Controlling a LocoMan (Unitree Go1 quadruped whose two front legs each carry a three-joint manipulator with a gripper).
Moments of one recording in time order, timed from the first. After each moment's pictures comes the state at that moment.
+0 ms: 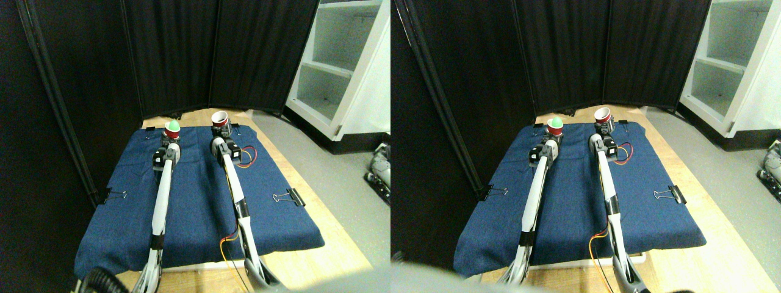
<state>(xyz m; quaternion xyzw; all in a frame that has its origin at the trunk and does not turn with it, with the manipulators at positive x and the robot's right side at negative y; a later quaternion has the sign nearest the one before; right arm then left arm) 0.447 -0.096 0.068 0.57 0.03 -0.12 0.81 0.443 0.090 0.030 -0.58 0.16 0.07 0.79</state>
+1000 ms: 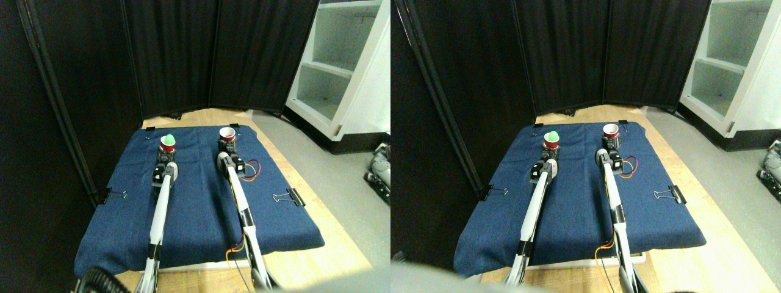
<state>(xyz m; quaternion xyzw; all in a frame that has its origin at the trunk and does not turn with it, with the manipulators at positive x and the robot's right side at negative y) 0.446 -0.125 0.021 0.63 0.02 -0.18 0.75 0.443 0.109 -0.018 -0.60 0.12 0.11 0.79</state>
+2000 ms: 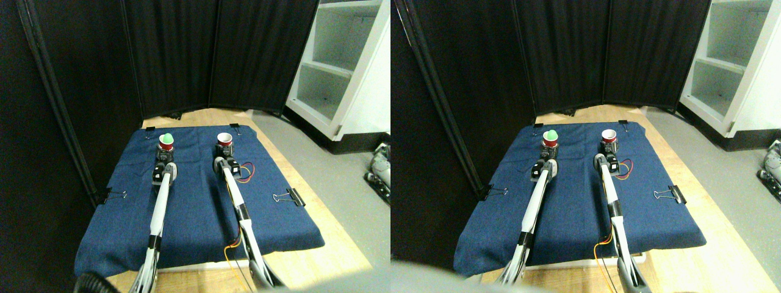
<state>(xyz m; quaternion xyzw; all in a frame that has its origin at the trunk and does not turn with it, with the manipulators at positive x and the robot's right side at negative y) 0.456 -0.120 -0.005 0.65 0.03 -0.20 0.73 0.456 0.118 -0.023 -0.59 0.10 0.12 0.79</state>
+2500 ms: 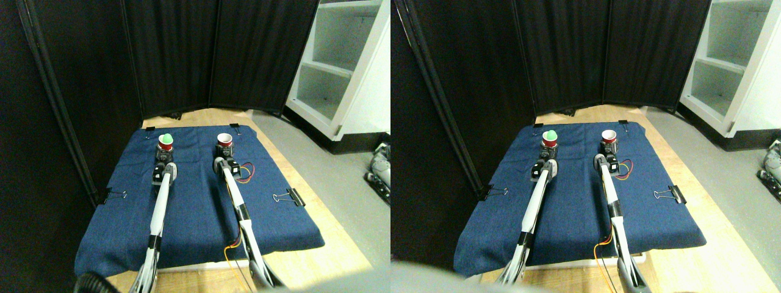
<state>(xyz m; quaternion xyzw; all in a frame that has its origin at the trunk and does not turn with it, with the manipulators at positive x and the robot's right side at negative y) 0.456 -0.120 -0.005 0.64 0.03 -0.20 0.74 0.456 0.118 -0.023 -0.59 0.10 0.13 0.79</state>
